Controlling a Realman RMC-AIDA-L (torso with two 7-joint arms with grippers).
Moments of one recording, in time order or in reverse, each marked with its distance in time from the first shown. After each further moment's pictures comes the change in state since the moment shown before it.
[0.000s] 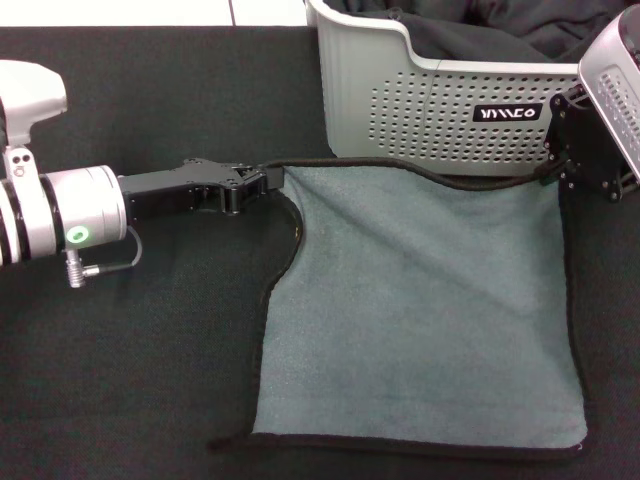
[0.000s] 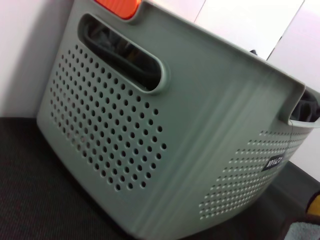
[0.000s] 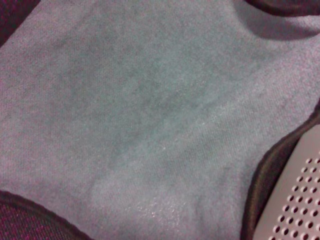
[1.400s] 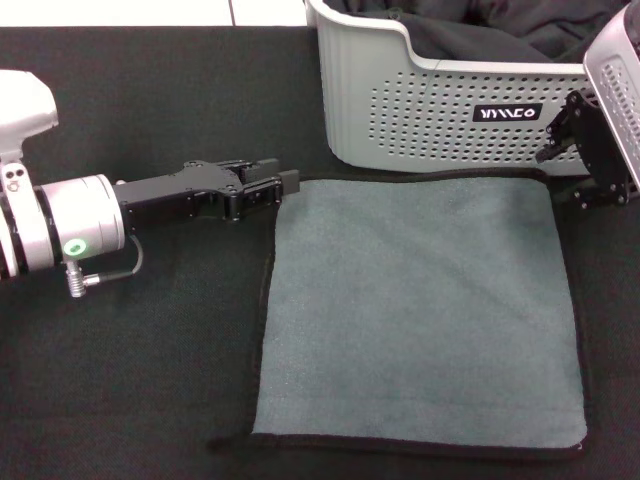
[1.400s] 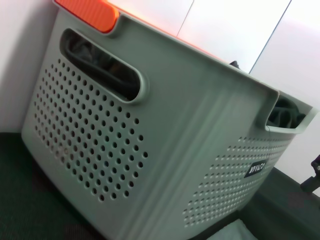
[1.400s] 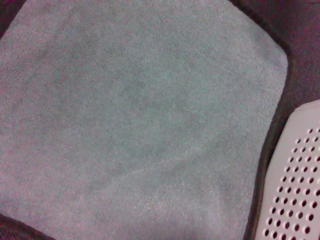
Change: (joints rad) left arm 0.027 -0.007 0.000 -0.009 -0.049 0.037 0.077; right arm -0.055 -0.002 -0.042 -0.112 -0.018 0.018 0.155
